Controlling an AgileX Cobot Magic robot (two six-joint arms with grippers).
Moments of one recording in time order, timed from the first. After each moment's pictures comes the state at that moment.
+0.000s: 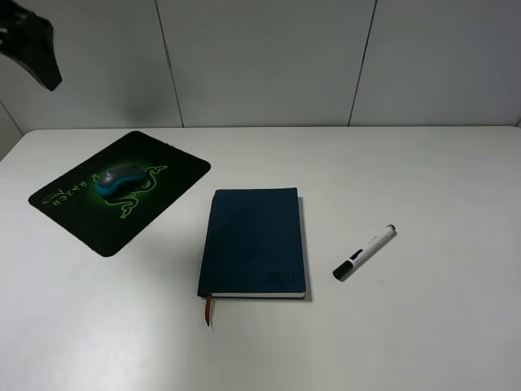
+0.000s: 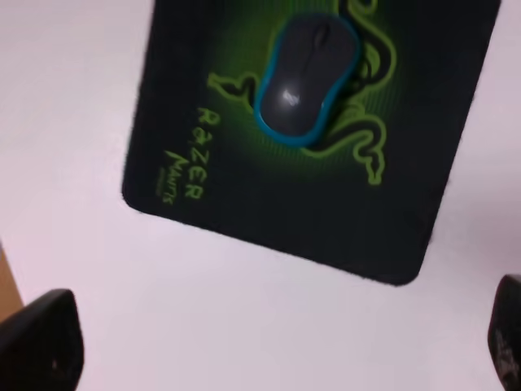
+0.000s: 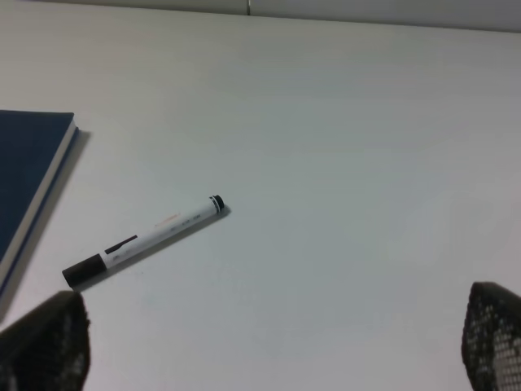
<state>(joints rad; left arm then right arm) -0.14 1.53 -1.55 0.11 1.18 0.18 0.00 0.00 -0.49 0.11 1.03 -0.08</state>
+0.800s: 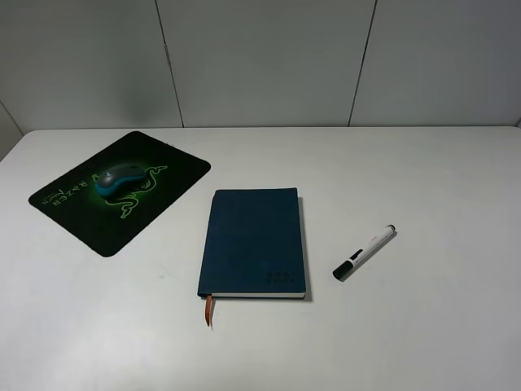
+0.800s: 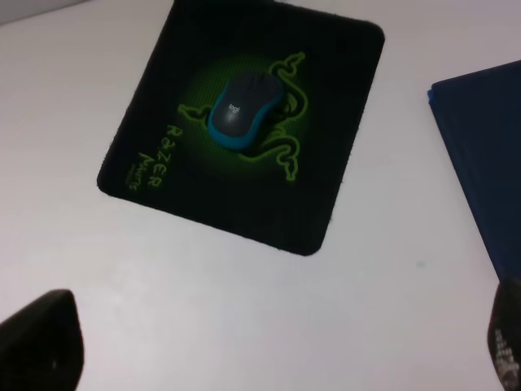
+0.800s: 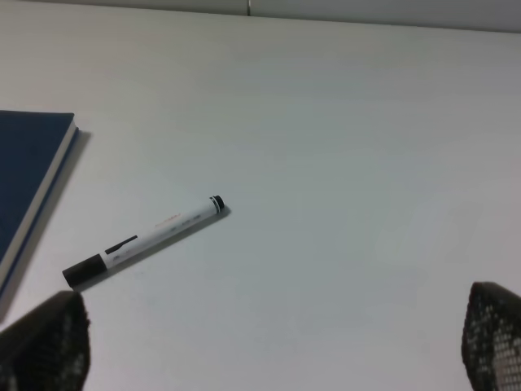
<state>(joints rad) -0.14 0.77 -1.17 -0.01 1.18 0.13 0.00 0.00 -0.49 0.11 1.03 -0.08</state>
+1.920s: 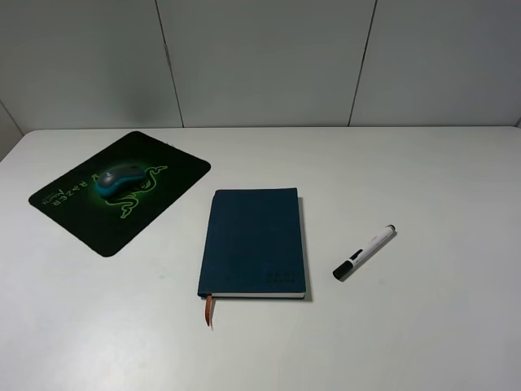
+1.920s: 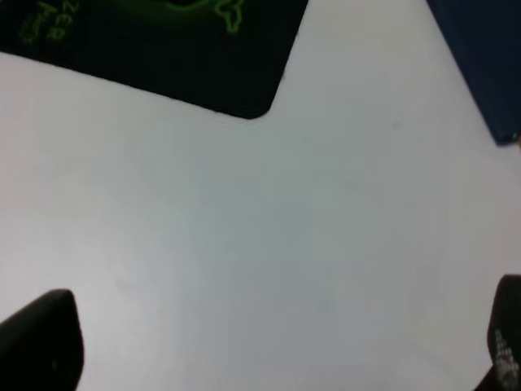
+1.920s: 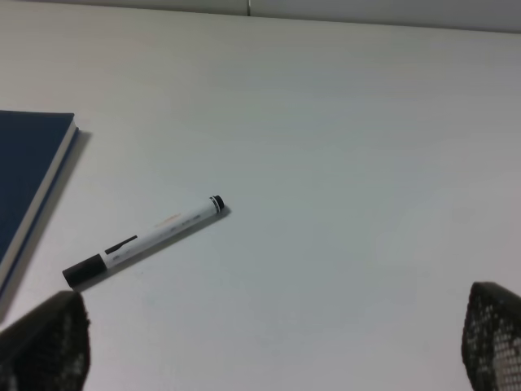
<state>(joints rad) -0.14 0.19 -0.49 -0.07 1.06 0.13 0.00 0.00 -0.49 0.11 1.03 -0.08</state>
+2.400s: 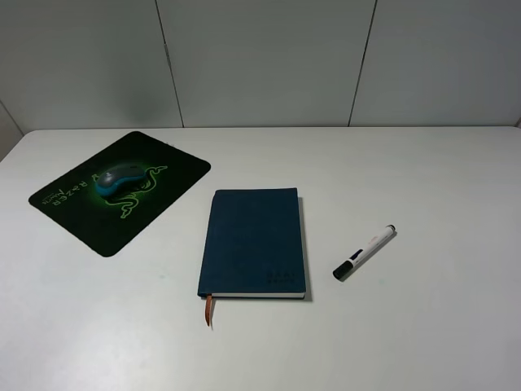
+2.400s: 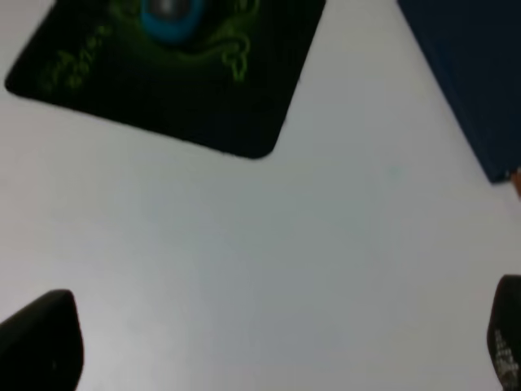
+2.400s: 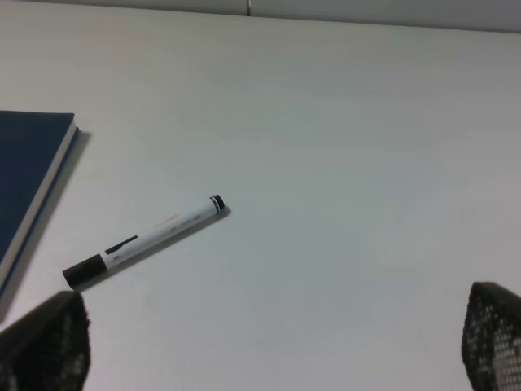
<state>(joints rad) -0.14 0.06 -0.49 -0.07 1.06 0.13 0.00 0.00 -0.49 0.11 1.03 -0.08</state>
